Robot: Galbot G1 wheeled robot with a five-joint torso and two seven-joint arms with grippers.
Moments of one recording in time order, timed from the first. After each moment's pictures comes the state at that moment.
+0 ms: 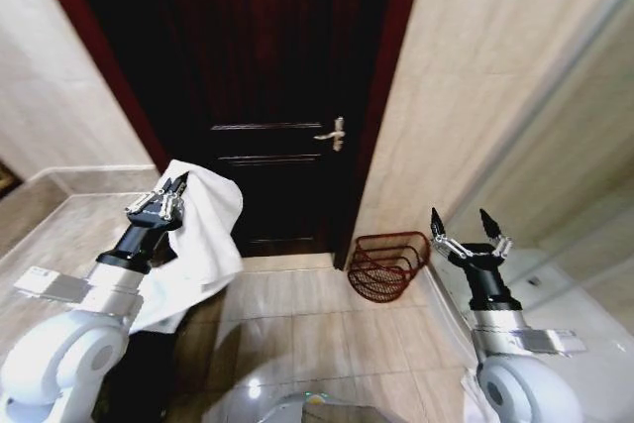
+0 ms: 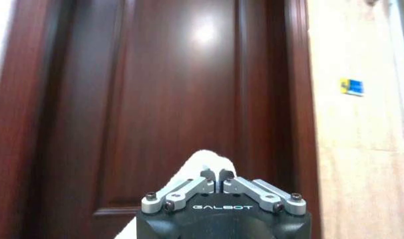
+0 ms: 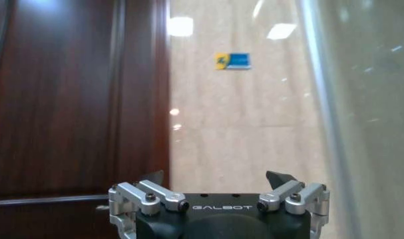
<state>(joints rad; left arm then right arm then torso) 1.58 -1.12 -1.06 -2.50 -0.75 0.17 0.10 -1.68 1.30 0.75 2.41 0.40 0.15 0.00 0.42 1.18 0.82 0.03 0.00</state>
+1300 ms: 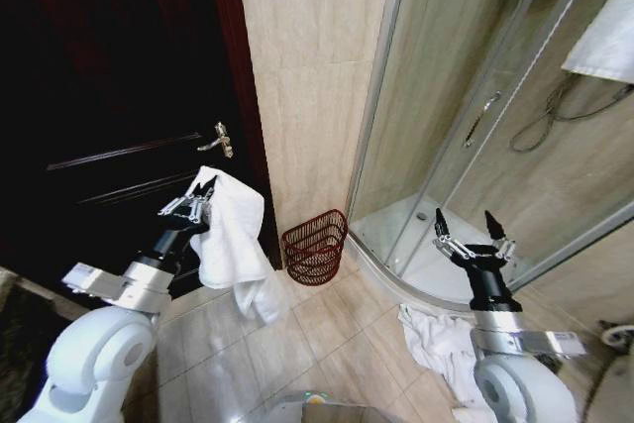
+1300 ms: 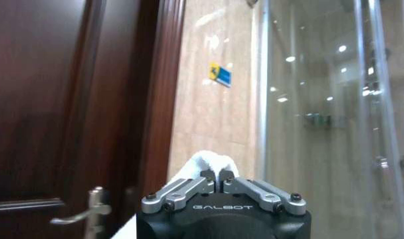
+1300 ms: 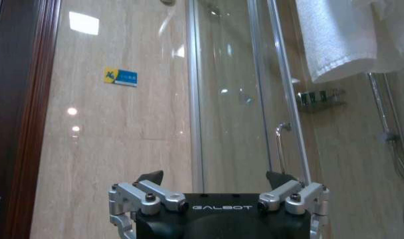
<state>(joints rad) 1.52 -1.13 -0.86 -2.50 -0.70 0.18 0.12 -1.68 1.32 0.75 2.39 0.40 0.18 0.01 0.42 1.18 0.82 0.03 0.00</state>
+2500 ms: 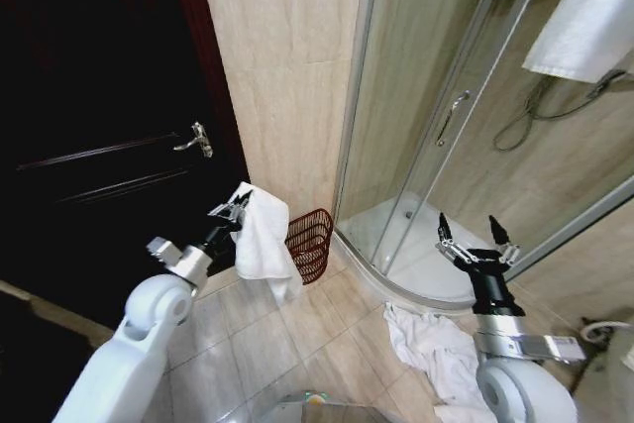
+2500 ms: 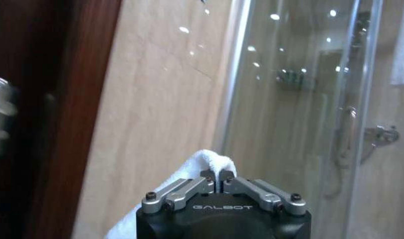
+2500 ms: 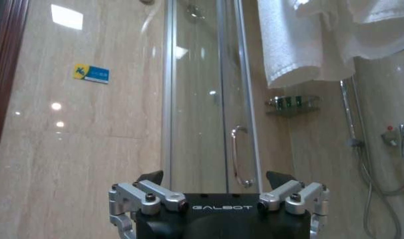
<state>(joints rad) 1.25 -1.03 -0.56 -2.10 -0.74 0.14 0.17 -1.69 1.34 0.76 2.37 0.36 0.21 0.01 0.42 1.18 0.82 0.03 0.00</state>
